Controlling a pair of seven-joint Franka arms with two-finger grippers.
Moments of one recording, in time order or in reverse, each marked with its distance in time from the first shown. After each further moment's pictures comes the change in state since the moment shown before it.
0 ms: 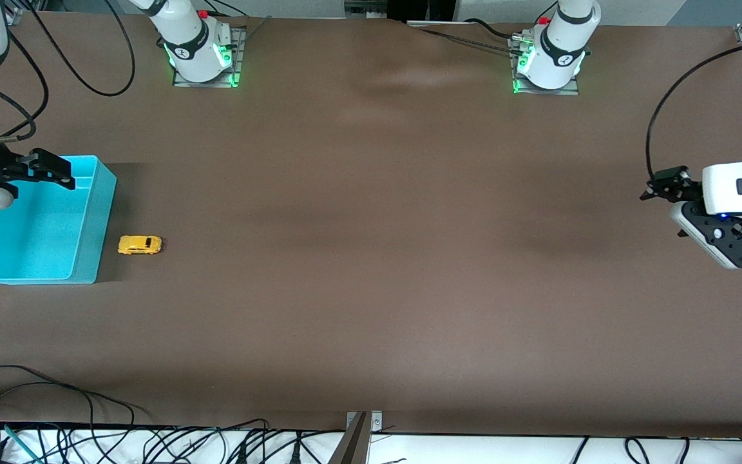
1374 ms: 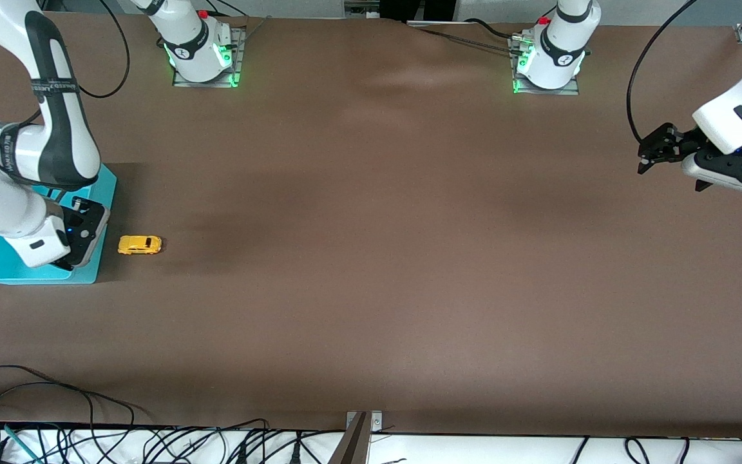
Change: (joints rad) left arm -0.232 -0.347 0.234 -0.330 0.001 0.230 -0.319; right arm -0.069 0.192 -0.002 -0.365 -0.046 0.568 -1.074
